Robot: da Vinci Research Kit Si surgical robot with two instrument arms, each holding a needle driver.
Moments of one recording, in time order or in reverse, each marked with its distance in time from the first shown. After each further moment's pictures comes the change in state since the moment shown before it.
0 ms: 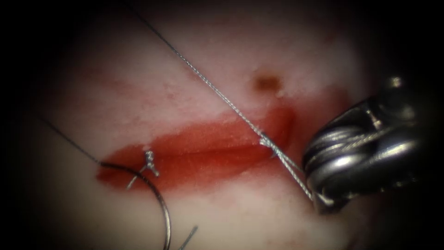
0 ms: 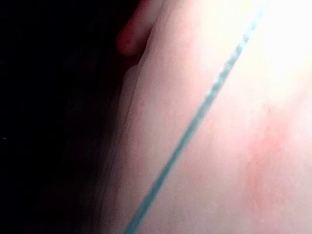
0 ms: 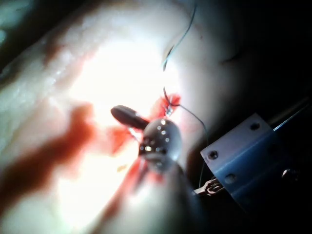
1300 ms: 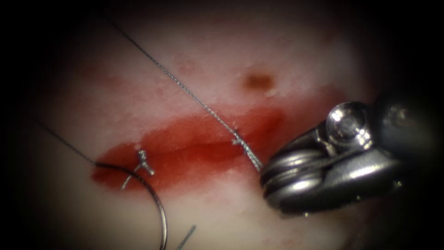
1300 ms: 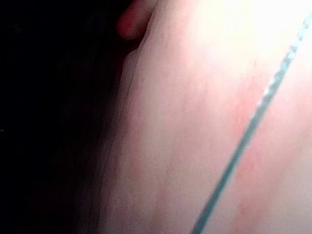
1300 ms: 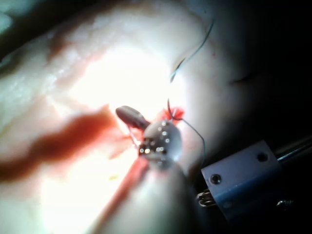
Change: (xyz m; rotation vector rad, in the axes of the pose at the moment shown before) right arm -0.002 0.004 0.001 -0.113 -0.110 -0.001; left arm 0.002 0.001 0.002 -0.044 0.066 -0.167
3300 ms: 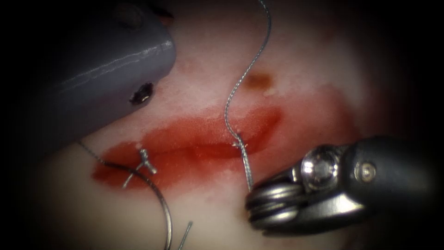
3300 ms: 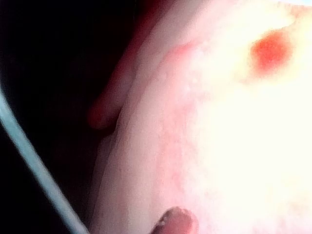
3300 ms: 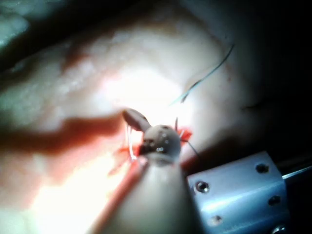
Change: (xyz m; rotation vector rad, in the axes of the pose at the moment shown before) right arm 0.000 0.001 0.003 -0.128 -0.126 0.010; left arm -0.002 -0.013 -0.010 0.684 -0.261 0.206
